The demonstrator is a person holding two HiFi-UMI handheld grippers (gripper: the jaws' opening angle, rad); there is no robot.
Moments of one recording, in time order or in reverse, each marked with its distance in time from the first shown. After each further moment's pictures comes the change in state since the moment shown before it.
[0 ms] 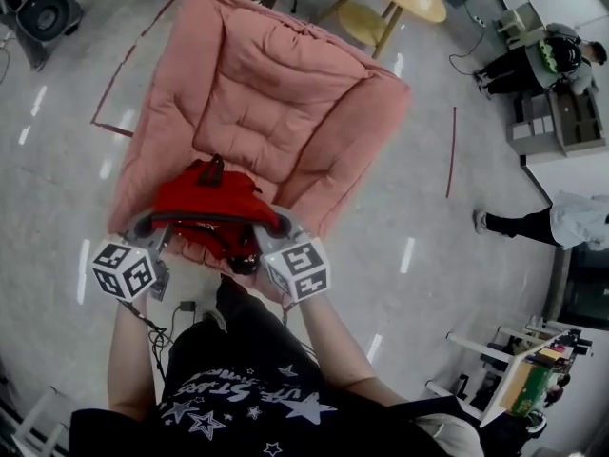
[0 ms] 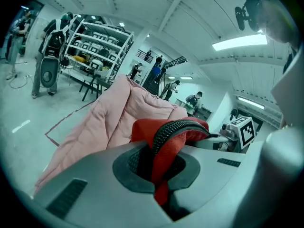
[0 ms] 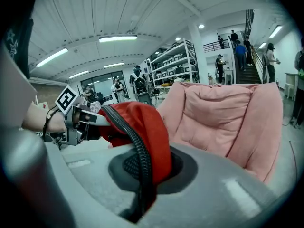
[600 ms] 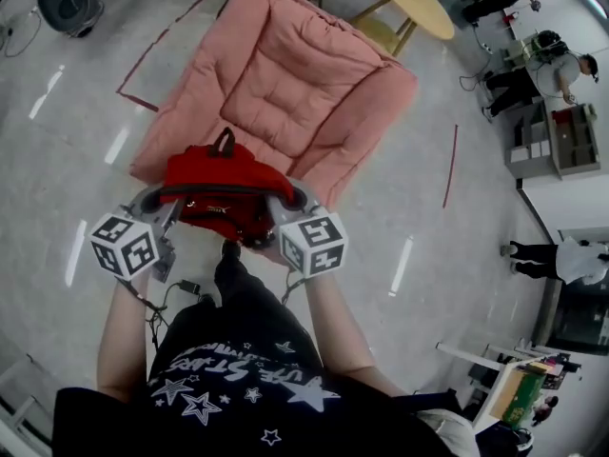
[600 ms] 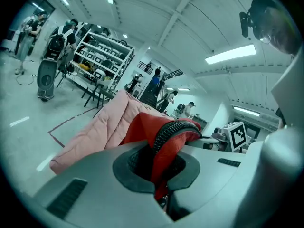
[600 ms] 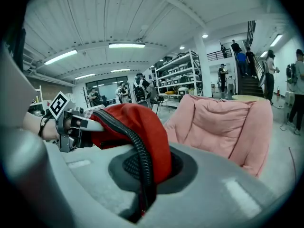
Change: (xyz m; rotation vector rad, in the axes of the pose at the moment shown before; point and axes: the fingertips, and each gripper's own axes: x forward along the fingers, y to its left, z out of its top) left arm -0.148 -0.050 -0.027 -0.025 -0.134 -0.025; right arm -0.067 0.118 0.017 -0.051 -0.086 0.000
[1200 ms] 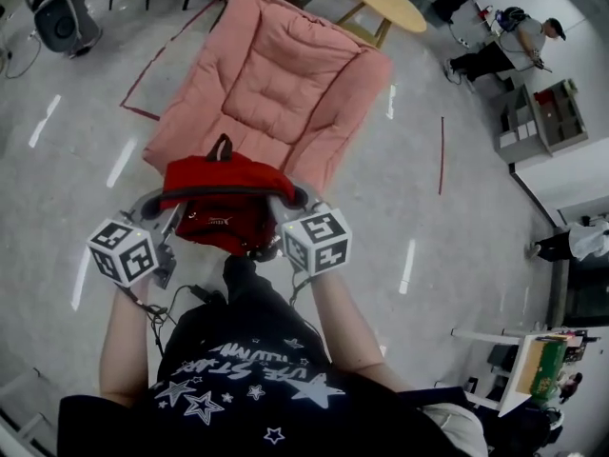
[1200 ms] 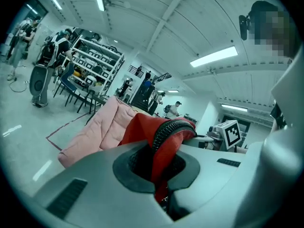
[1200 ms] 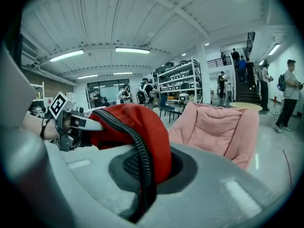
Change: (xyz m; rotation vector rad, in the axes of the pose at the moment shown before) left arm -0.127 -0.083 -0.048 0.071 -0.051 -0.078; right arm -0.111 0.108 -0.025 -0.049 -0.049 -0.016
